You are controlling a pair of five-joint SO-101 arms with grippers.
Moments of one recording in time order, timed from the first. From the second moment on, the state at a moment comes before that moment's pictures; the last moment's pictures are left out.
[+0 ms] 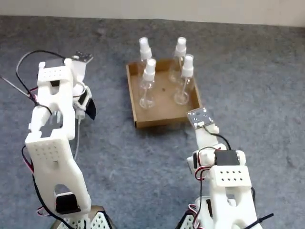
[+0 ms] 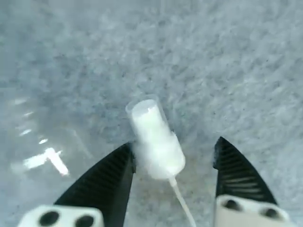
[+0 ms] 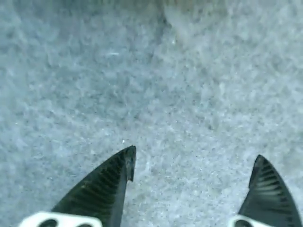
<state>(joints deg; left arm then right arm) -15.9 36.6 -20.3 84.8 -20.4 -5.3 -54.4 67.5 67.5 19.9</state>
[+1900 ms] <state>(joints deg) -18.9 21.2 -27.4 98.8 -20.3 -4.6 -54.4 67.5 69.1 19.9</state>
